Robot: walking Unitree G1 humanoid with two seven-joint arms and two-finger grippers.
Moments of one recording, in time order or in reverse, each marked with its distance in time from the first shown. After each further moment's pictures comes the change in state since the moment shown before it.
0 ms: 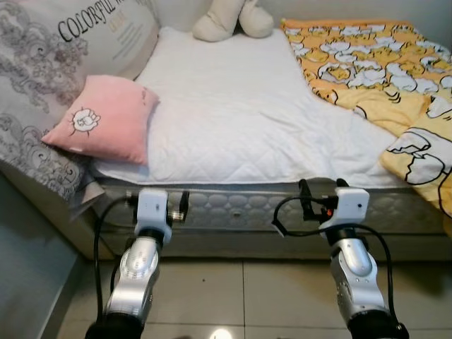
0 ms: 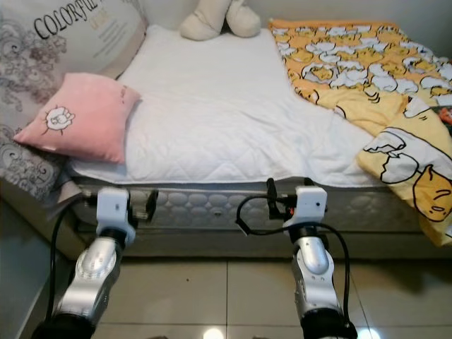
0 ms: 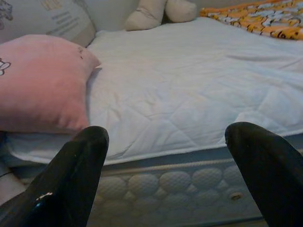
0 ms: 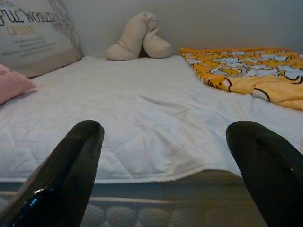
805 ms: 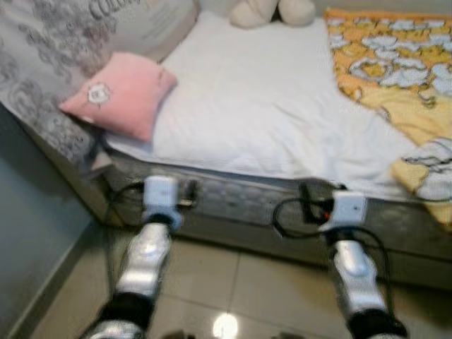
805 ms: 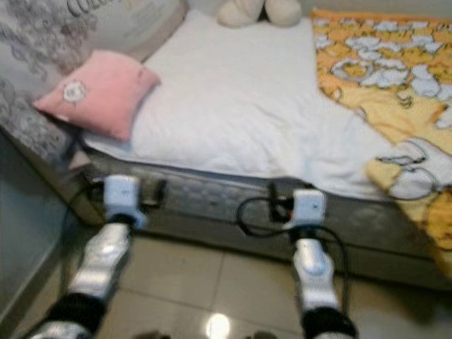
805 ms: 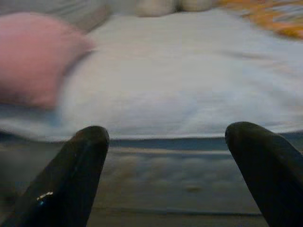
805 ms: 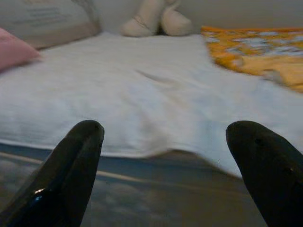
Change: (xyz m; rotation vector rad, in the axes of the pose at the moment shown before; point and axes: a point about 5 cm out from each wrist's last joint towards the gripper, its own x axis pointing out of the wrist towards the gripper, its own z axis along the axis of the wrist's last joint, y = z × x) left arm 0.019 -0.030 0.010 -0.051 0.002 -0.092; right arm -0.006 -0.011 -0.012 -0.041 0.049 -0.076
